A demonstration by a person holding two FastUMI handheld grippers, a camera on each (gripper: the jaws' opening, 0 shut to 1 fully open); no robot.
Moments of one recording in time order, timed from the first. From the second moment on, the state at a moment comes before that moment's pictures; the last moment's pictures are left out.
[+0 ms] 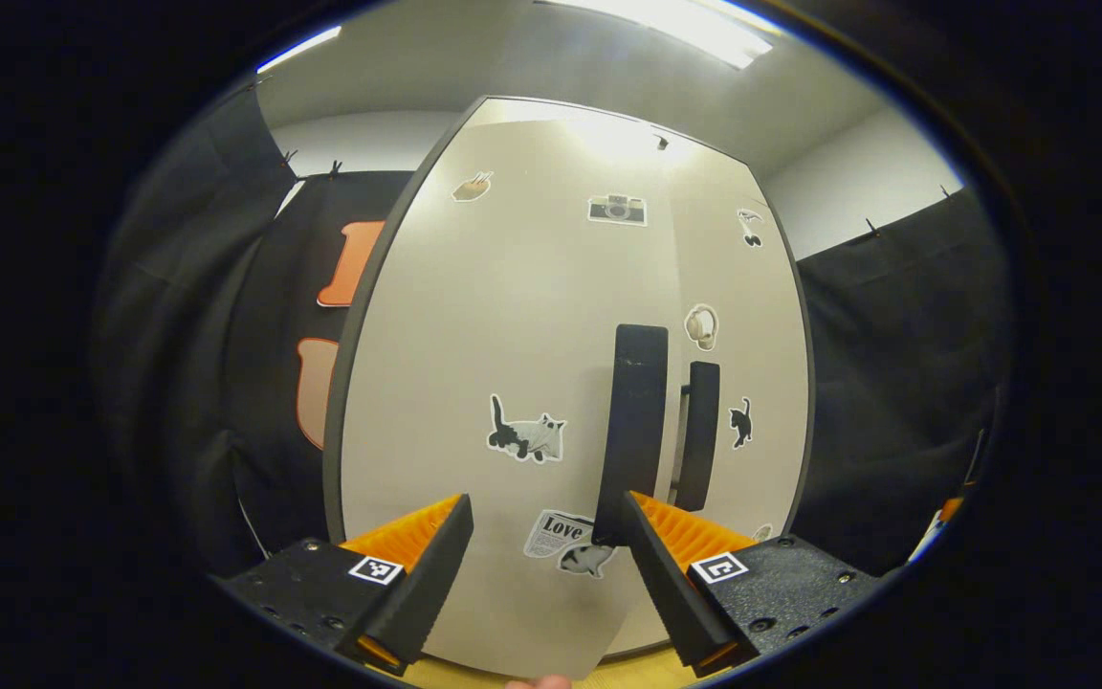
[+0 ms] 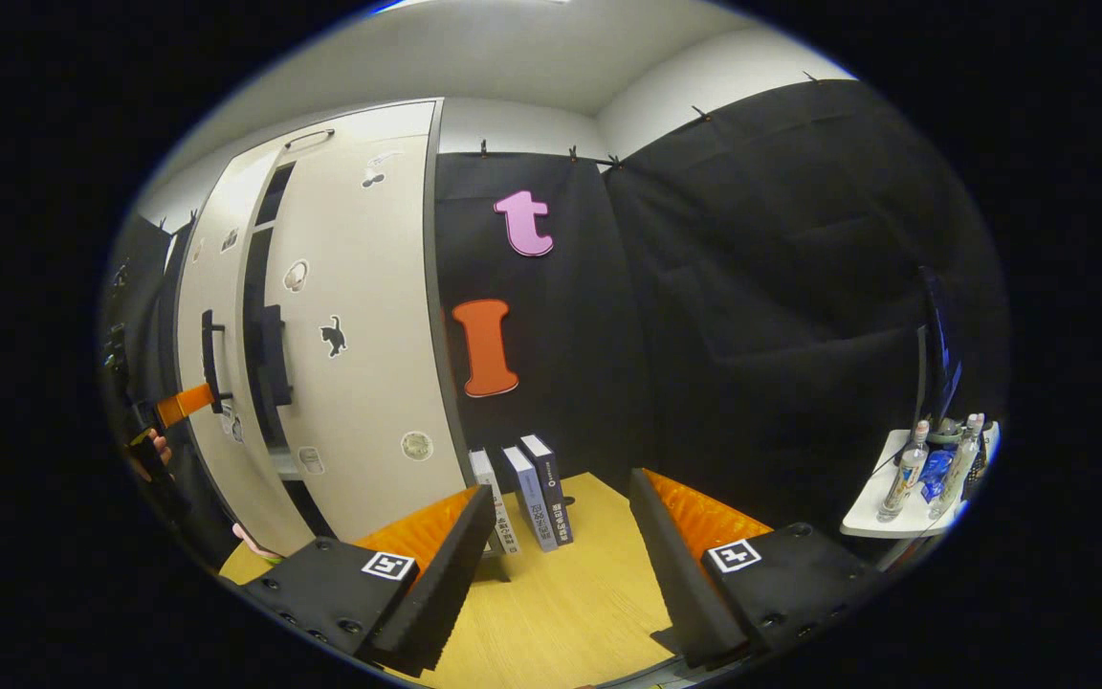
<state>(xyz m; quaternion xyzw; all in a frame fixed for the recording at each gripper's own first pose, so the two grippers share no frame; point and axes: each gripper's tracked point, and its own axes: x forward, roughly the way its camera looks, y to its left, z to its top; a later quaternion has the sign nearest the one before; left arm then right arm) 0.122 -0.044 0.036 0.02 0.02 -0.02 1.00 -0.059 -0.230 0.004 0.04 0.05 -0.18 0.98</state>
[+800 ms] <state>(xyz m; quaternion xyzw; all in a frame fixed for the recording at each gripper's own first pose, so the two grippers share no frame) 0.117 -0.056 0.034 0.02 0.02 -0.02 1.00 -0.043 -0.209 0.016 0.02 0.05 -0.13 0.99</state>
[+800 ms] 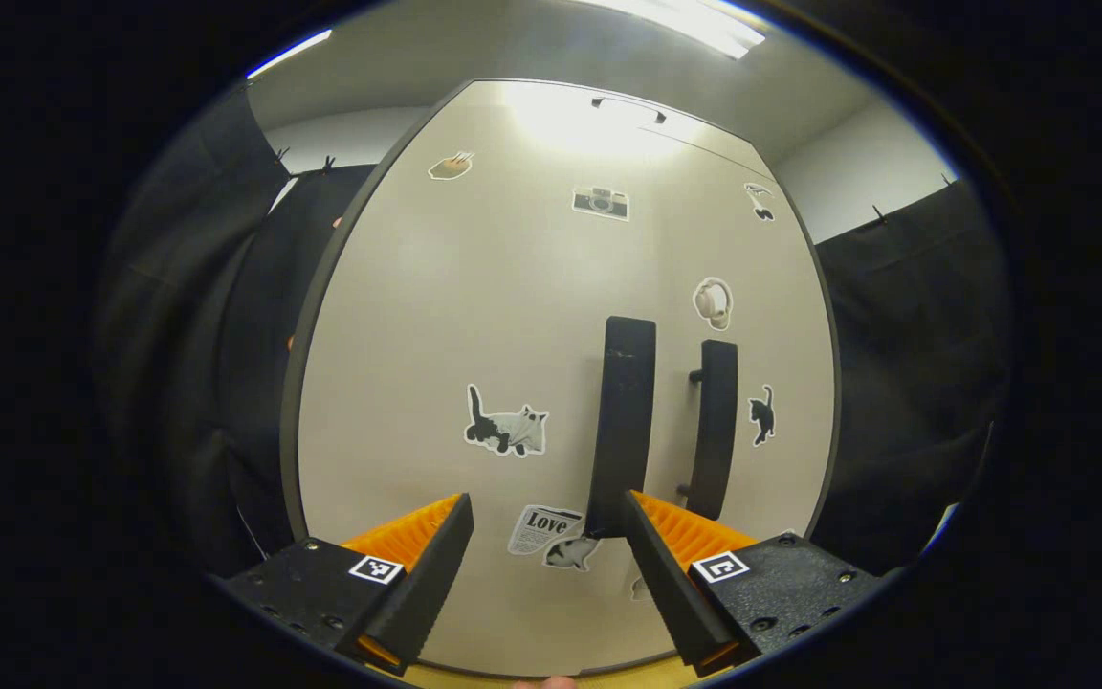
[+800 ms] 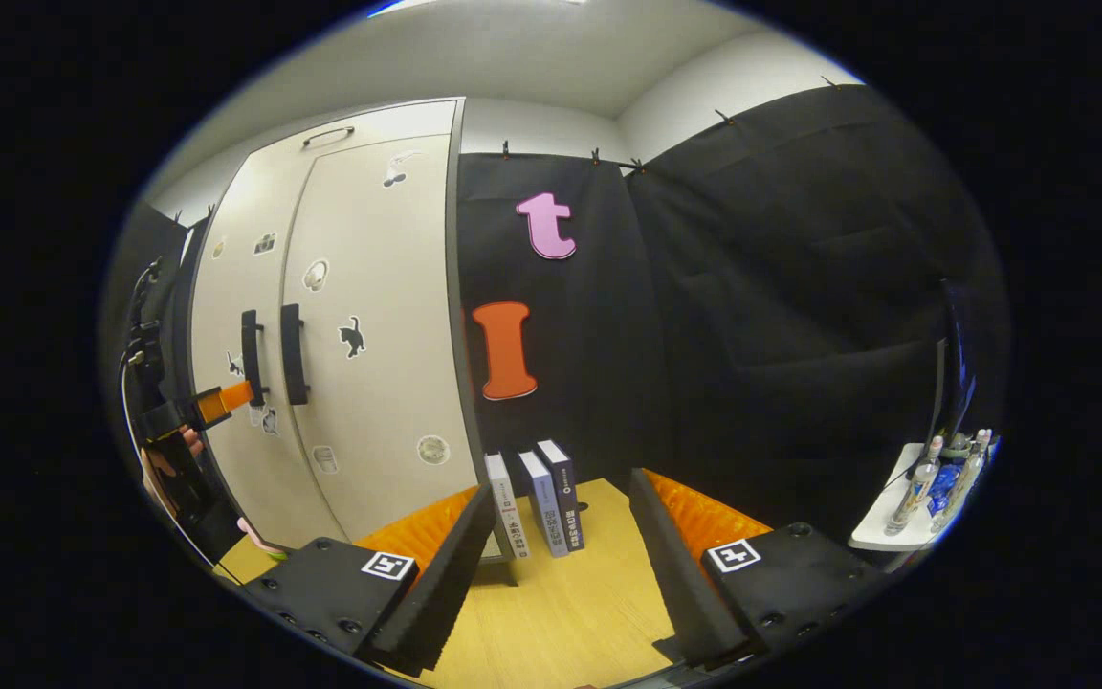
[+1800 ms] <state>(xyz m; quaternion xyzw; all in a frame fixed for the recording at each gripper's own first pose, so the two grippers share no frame) -0.097 -0.082 0.077 0.04 0.00 0.08 1.00 -0.041 -0.170 0.034 0.02 0.02 0.05 1.00</state>
